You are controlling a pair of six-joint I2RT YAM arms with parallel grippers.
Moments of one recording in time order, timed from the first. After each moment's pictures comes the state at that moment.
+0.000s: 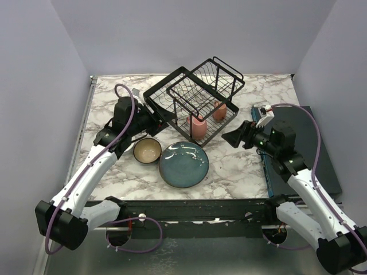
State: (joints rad) left arm -0.40 1.07 1.04 -0.40 0.27 -1.07; right arm 0.31 0.83 0.67 -0.13 -0.40 0.52
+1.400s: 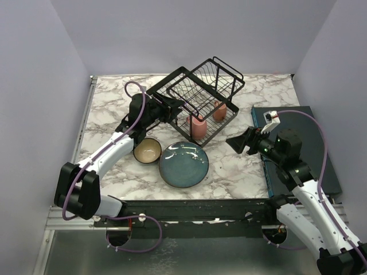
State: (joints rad) left arm -0.40 1.37 0.95 0.18 0.25 -1.41; right arm 0.31 0.68 0.63 -0.23 -0.36 0.50
